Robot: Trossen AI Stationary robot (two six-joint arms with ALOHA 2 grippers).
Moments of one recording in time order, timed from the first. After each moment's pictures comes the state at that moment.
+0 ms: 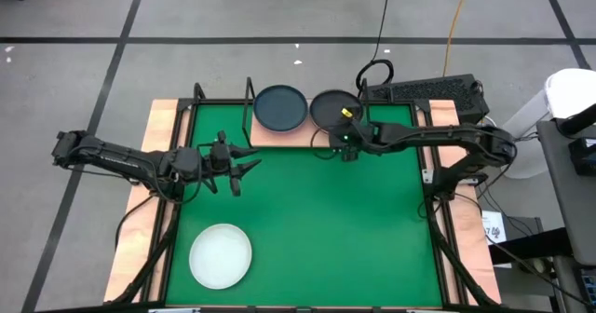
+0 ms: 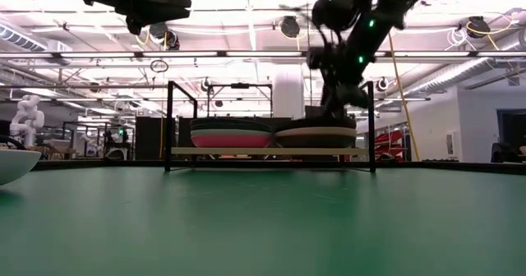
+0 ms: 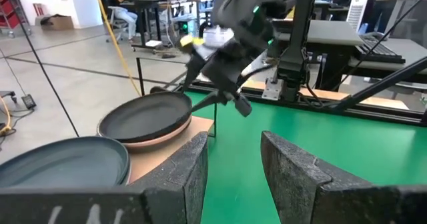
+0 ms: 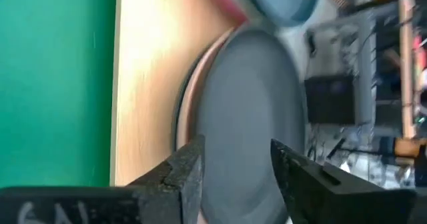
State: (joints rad) left arm -0.15 0.86 0.52 0.24 -0.45 -0.07; right arm -0.27 1.50 0.95 -0.35 0.53 -0.61
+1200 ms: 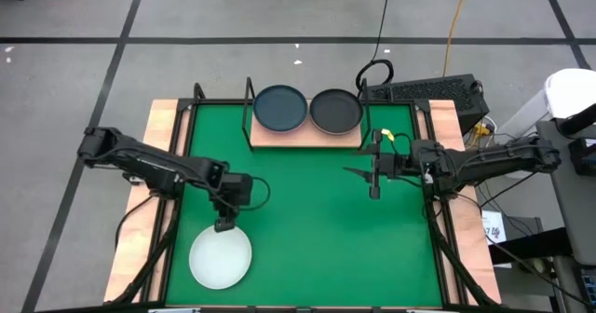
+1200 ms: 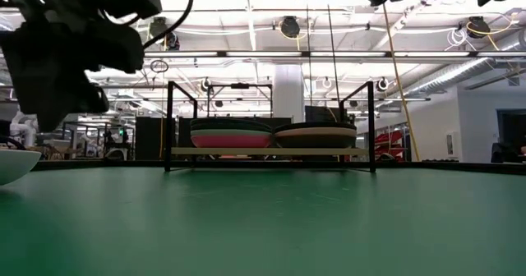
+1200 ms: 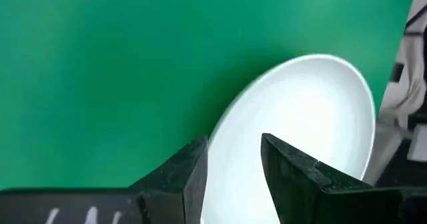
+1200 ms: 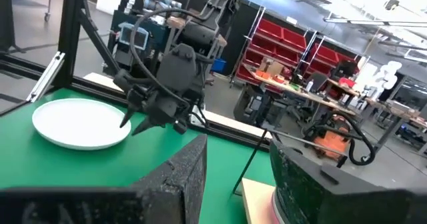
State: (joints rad) left arm -0.14 1.32 0.74 -0.70 0.45 -0.39; right arm 0.05 0.87 0.51 0.36 0.10 -0.35
